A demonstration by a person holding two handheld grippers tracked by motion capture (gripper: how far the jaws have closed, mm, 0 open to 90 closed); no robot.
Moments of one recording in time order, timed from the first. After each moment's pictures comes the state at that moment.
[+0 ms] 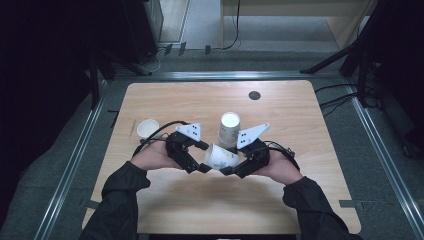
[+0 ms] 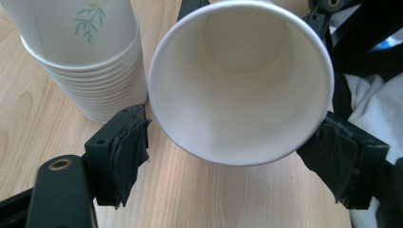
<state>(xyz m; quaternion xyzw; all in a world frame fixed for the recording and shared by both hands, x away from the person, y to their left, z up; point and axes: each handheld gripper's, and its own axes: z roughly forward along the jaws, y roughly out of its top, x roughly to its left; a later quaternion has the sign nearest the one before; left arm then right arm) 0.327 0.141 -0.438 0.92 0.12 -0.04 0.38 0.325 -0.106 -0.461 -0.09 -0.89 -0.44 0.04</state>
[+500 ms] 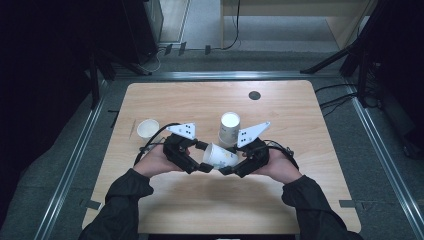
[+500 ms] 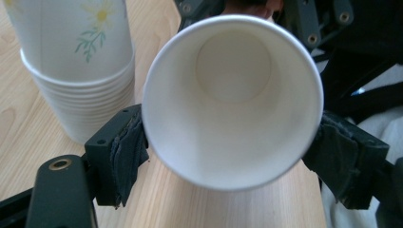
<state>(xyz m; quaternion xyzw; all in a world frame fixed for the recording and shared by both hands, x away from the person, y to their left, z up) 0.322 0.145 -0.447 0.88 0.15 -0.06 0.45 0.327 -0.105 -0.460 -0.08 -0.88 -0.46 0.06</state>
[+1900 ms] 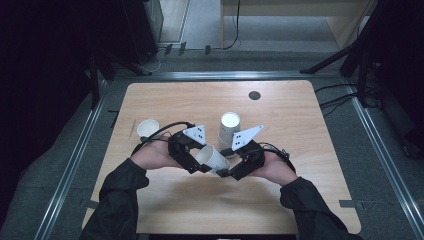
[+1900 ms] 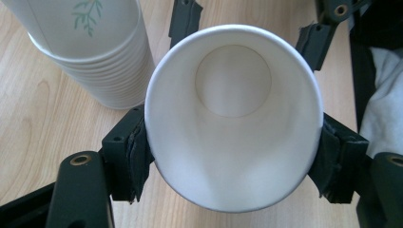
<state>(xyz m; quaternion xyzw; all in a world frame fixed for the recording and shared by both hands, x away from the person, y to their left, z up) 0.324 0.126 -0.430 0.95 0.11 0.00 0.30 0.327 -0.094 -0.472 -0.09 -0.89 -0.44 0.04</state>
